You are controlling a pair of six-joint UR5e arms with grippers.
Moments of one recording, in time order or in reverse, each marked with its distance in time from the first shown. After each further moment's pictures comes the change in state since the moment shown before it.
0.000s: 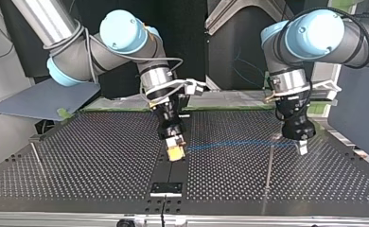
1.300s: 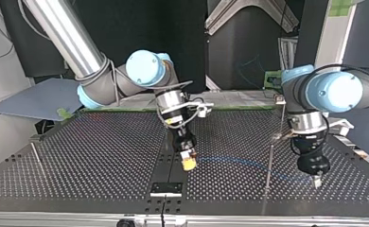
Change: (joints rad) left arm 0.147 -0.191 0.188 -0.035 0.155 -0.069; right arm -0.006 0.212 -0.190 0.046 -0.021 0.006
